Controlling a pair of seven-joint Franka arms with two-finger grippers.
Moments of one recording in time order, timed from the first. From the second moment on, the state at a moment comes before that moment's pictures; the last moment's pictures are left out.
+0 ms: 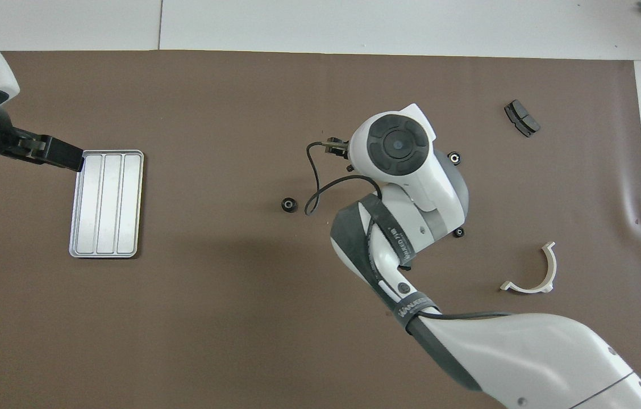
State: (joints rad) left arm -0.13 0.09 -0.02 -1.49 0.00 1.61 0.10; right arm 0.47 0.44 -0.06 -1.60 -0.13 2.26 0.71
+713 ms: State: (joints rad) left arm -0.36 0.09 -0.03 -1.70 -0.07 1.94 -0.34; right arm 0.18 0.49 -0.05 -1.78 -0.13 2.46 0.03
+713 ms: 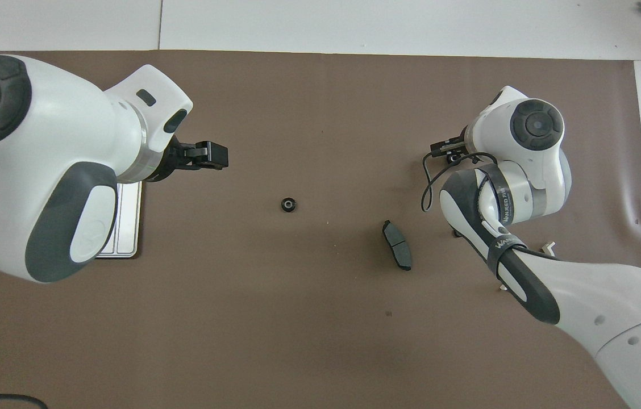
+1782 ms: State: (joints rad) left arm -0.54 0.36 -0.03 -1.68 -0.02 2.07 -0.51; right arm 0.17 0.48 -0.04 -1.82 -0.06 2.46 -0.06
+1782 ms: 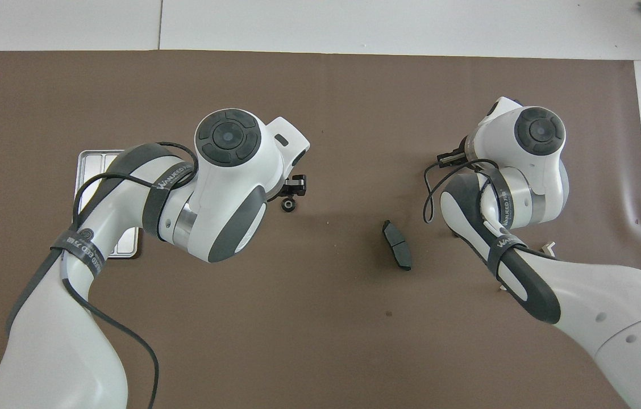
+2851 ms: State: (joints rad) left arm -0.58 0.44 -0.03 -1.79 -0.01 2.26 -0.59; right arm 0.19 0.34 -0.03 -1.80 0.02 2.34 0.14
